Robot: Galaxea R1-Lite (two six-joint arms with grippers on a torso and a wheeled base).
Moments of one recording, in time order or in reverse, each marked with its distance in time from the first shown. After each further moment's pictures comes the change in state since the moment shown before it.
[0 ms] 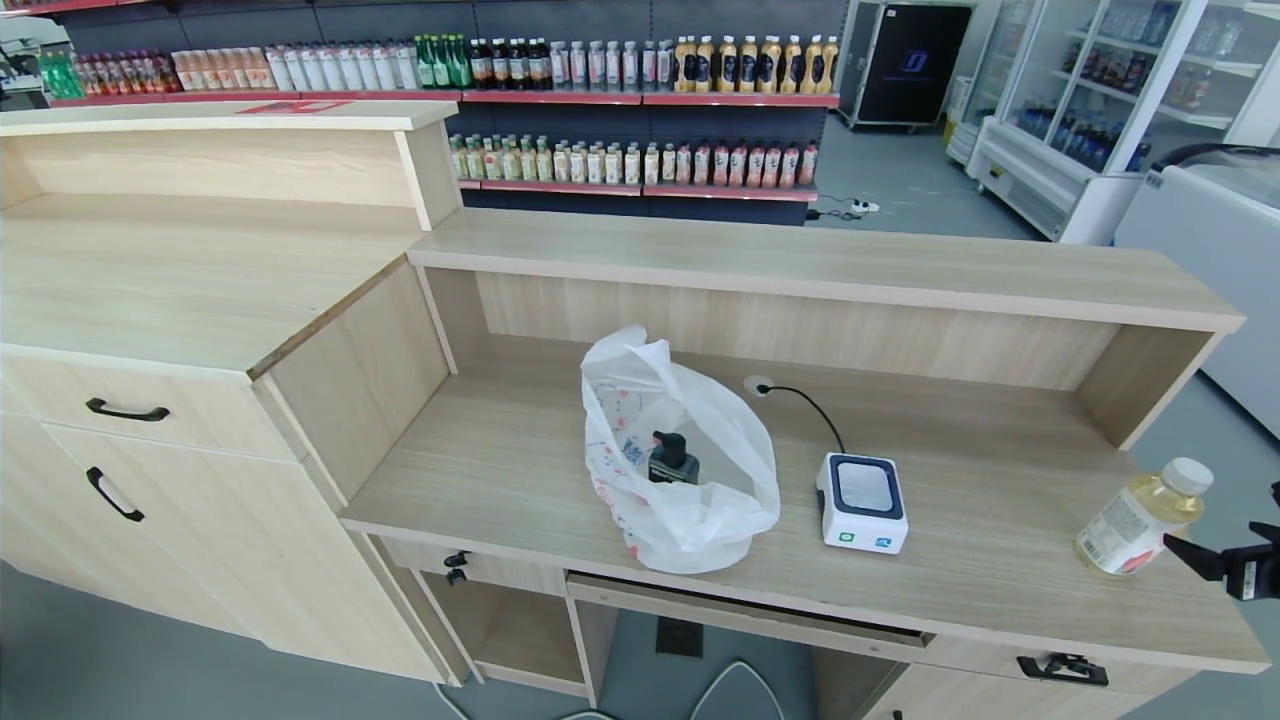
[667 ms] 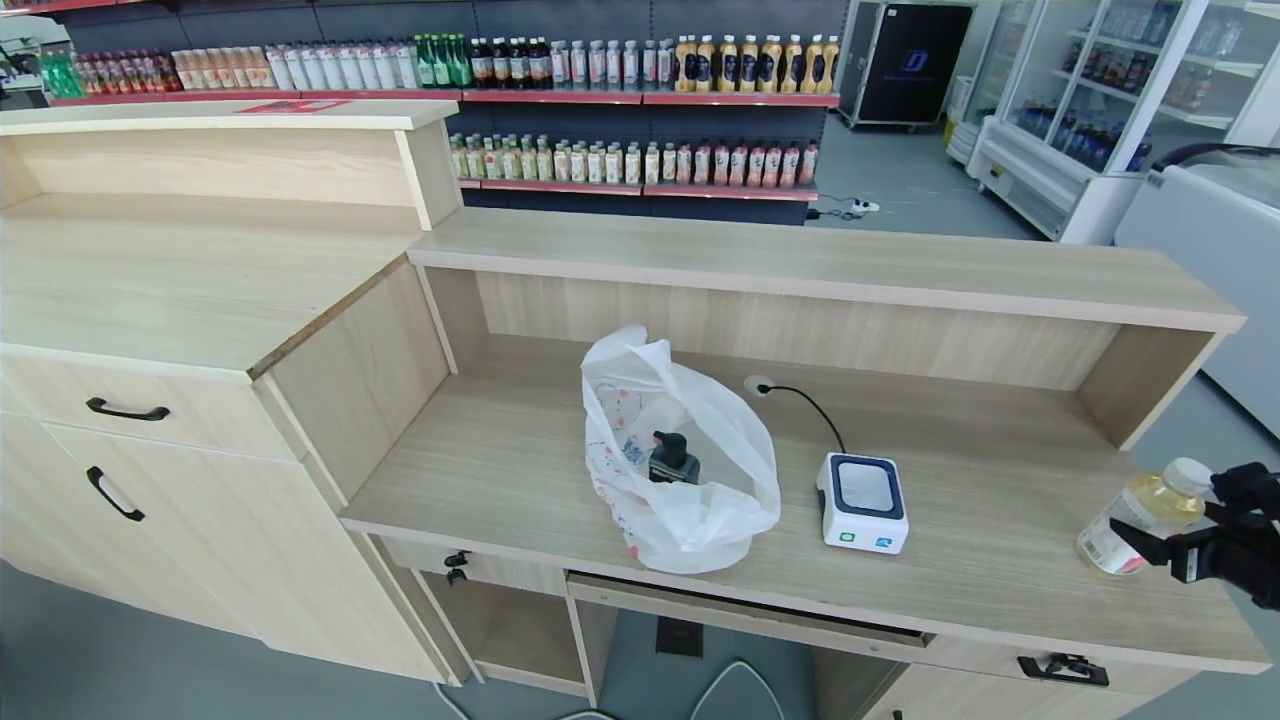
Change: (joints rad) left arm 0.001 0.000 0.000 0.000 0.000 0.000; right arm 0.088 0.122 -0.089 -0.106 0.051 0.000
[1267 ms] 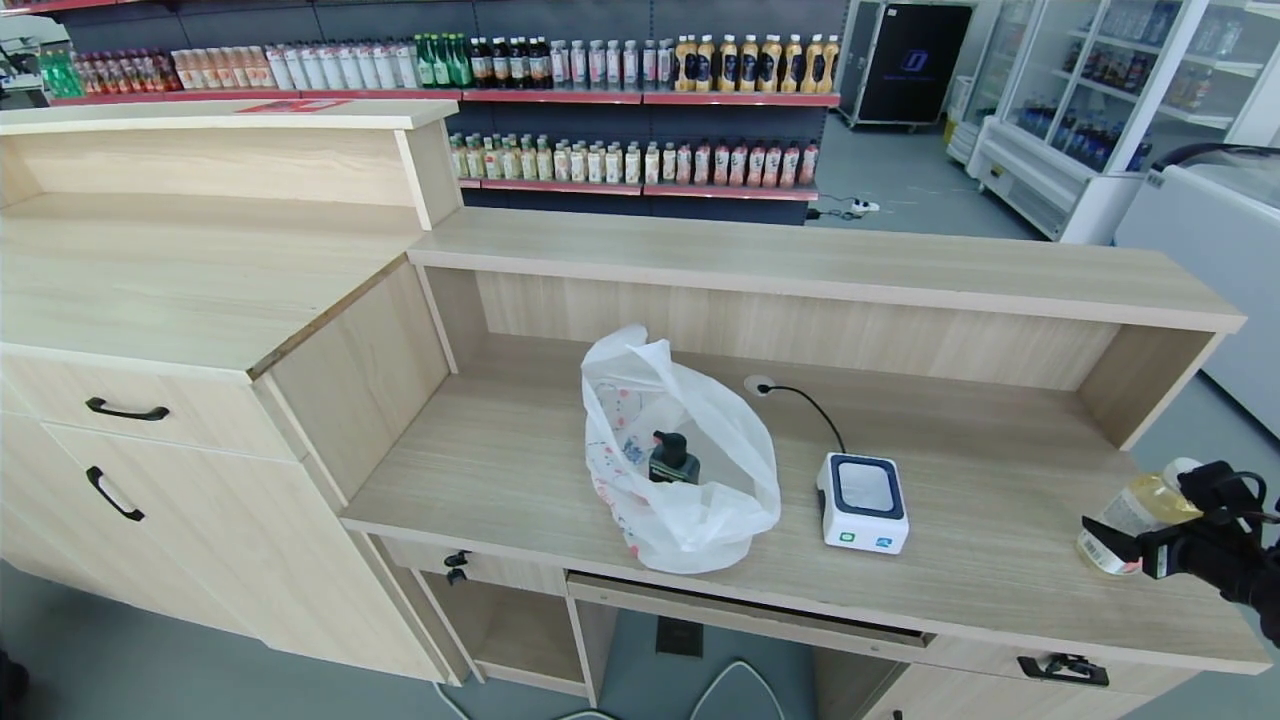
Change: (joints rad) left arm 0.000 0.000 0.000 0.000 0.000 0.000; right arm 0.051 0.044 -0.035 -0.010 0.000 -0.001
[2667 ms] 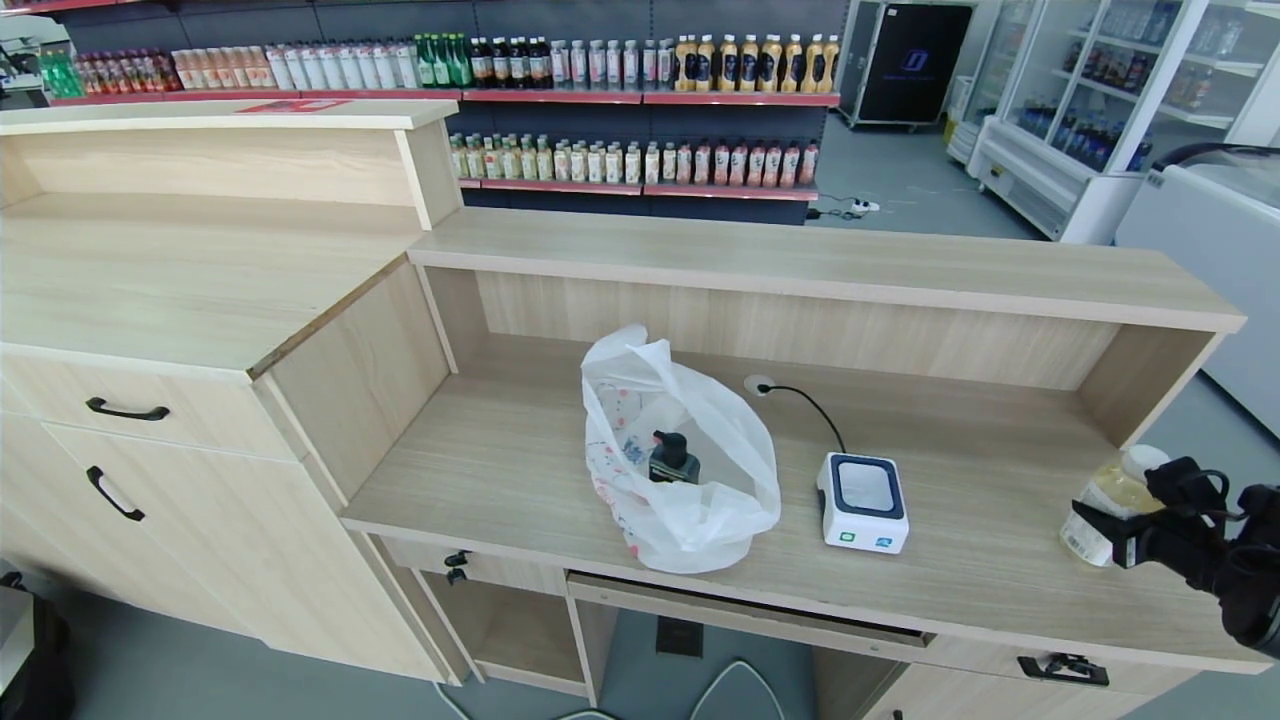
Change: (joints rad) left arm 0.000 0.000 0.000 0.000 0.000 0.000; right arm 0.052 0.076 -0.065 -0.077 -0.005 -0.006
